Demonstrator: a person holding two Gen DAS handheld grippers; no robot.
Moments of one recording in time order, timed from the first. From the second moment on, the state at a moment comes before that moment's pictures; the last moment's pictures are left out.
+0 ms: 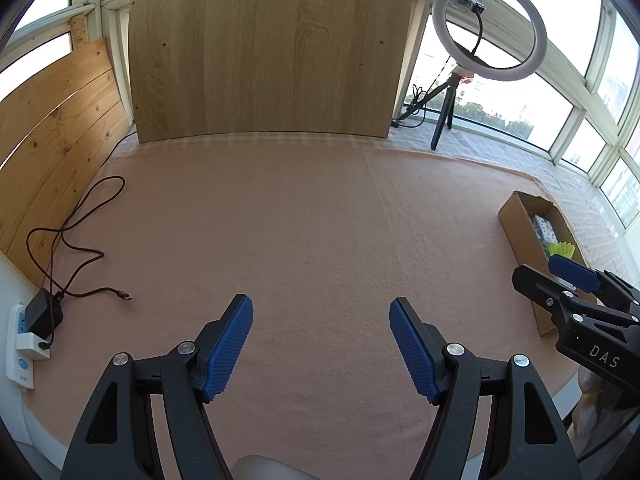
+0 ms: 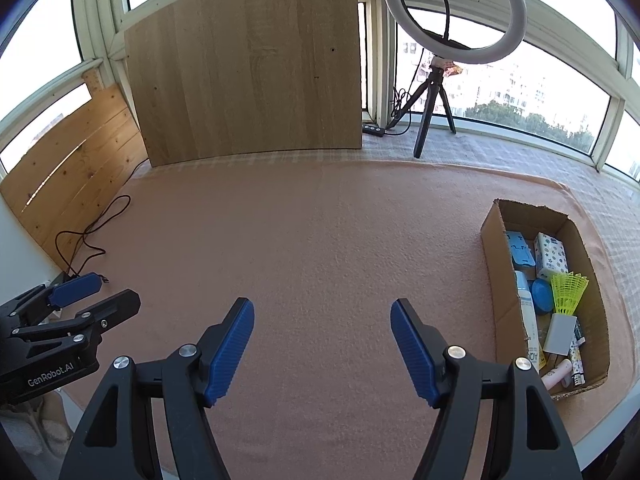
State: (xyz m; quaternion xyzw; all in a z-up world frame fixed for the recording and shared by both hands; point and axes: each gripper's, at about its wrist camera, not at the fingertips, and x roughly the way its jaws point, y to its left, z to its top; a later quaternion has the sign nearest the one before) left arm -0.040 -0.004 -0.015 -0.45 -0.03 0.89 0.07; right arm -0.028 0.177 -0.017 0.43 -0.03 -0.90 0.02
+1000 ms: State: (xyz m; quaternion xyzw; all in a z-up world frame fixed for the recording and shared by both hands) left arm -0.042 0.003 -0.018 -0.45 -0.03 0.89 0.07; right arm -0.028 0.178 -0.020 0.43 -0.01 -0.90 0.01
